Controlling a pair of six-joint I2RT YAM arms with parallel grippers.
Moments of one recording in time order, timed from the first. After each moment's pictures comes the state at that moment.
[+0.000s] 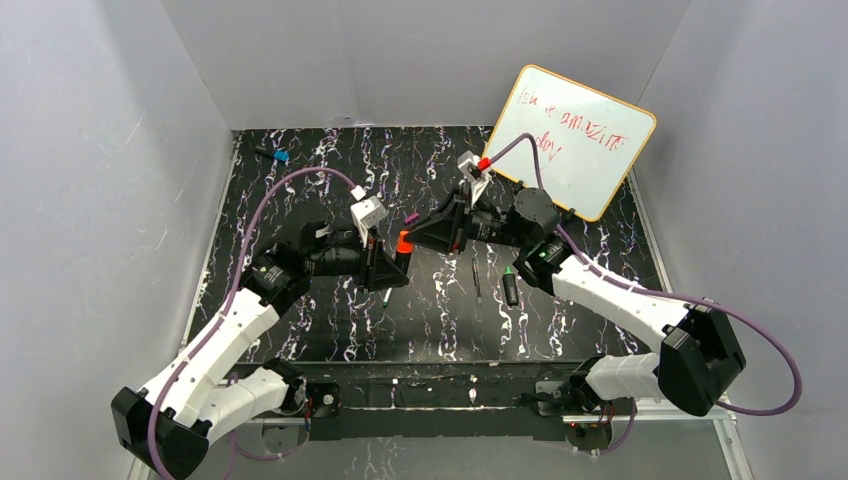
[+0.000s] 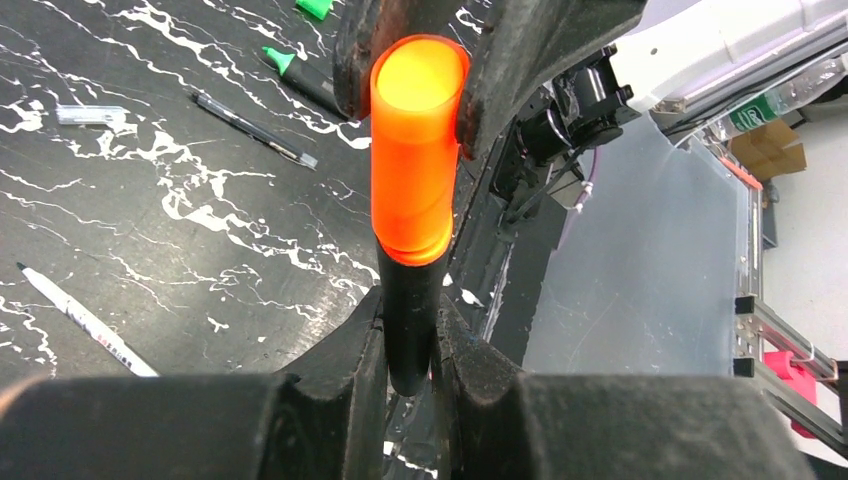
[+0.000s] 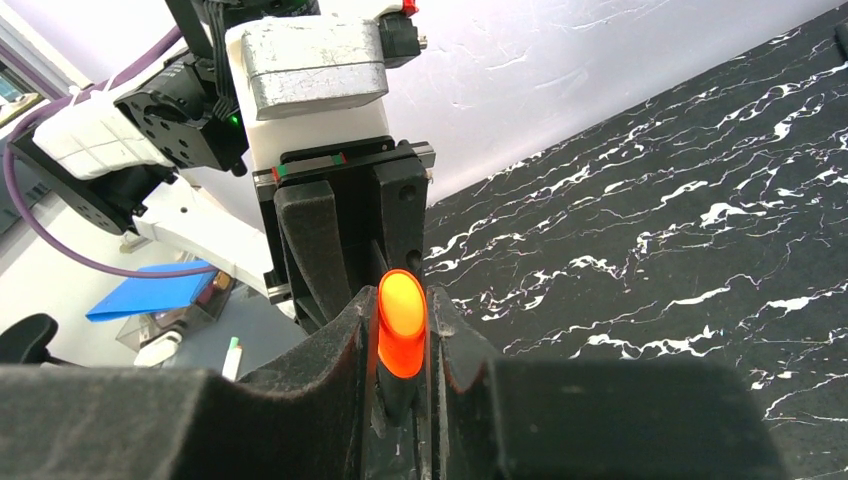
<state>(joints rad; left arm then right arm) -0.53 0.94 0.90 -0.42 0.76 -0.18 0.76 1.29 0.89 0.59 -0.72 0.62</state>
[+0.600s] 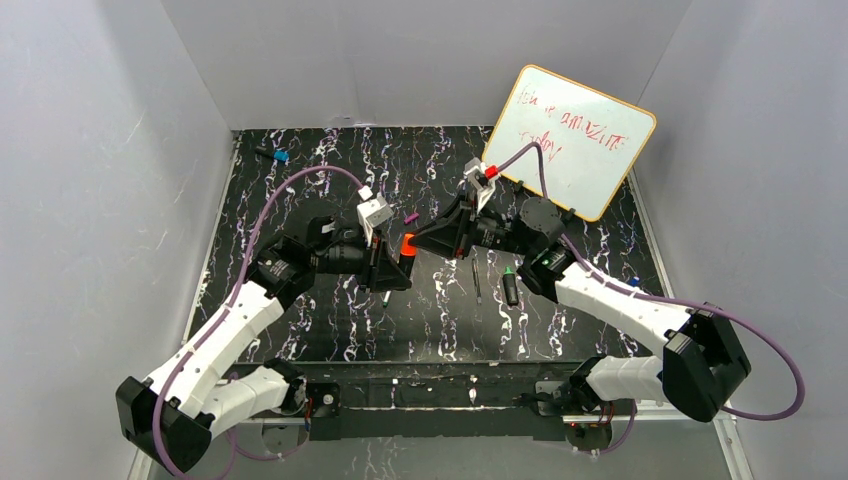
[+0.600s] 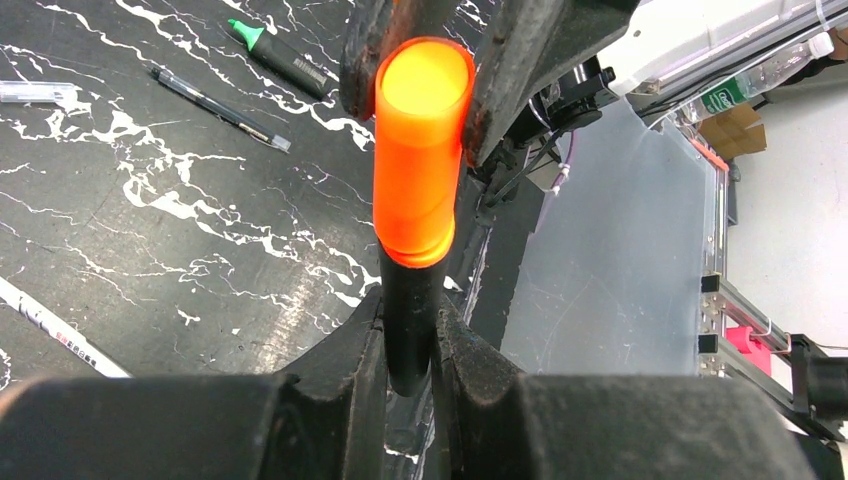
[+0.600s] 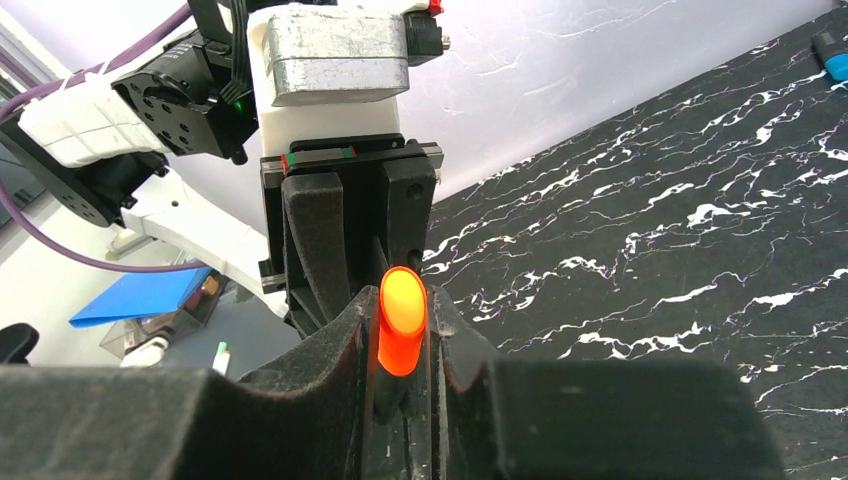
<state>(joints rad) -0.53 0.99 0.92 -0.45 0.80 -0.18 0.76 1.25 0.81 0.65 -0.70 0.62</state>
